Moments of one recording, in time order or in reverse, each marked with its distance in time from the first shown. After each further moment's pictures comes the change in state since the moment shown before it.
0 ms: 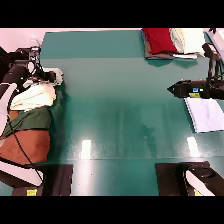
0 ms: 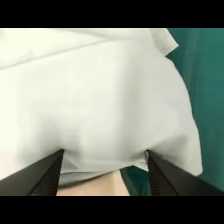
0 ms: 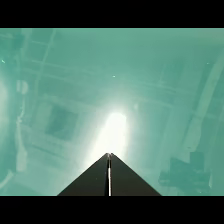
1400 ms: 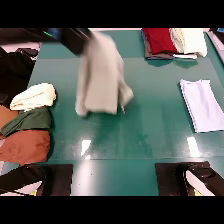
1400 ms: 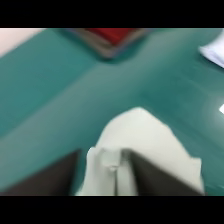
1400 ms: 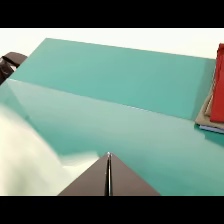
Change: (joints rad) left arm -0.712 0.459 0.358 -0.280 -0.318 0.343; right arm 0.000 0.000 0.546 -0.008 0.001 0.000
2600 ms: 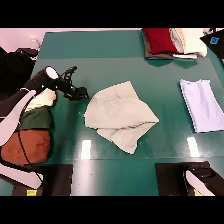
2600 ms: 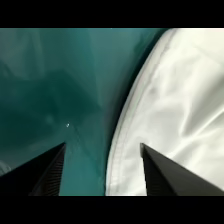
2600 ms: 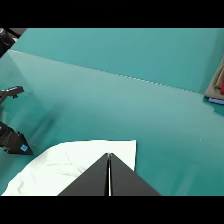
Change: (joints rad) left arm 0.478 -0.426 -0.496 -0.384 -0.014 -0.088; right arm 0.000 0.000 -0.032 0.002 0.079 0.000
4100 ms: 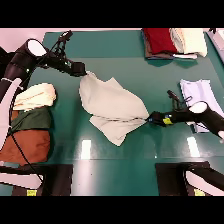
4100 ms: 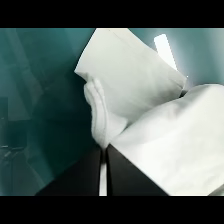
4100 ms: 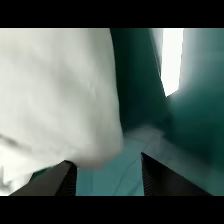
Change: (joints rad) left arm -0.021 0.108 0.289 0.004 -0.050 0.046; right arm 0.030 -0.308 -0.914 0.278 -0.245 -0.089
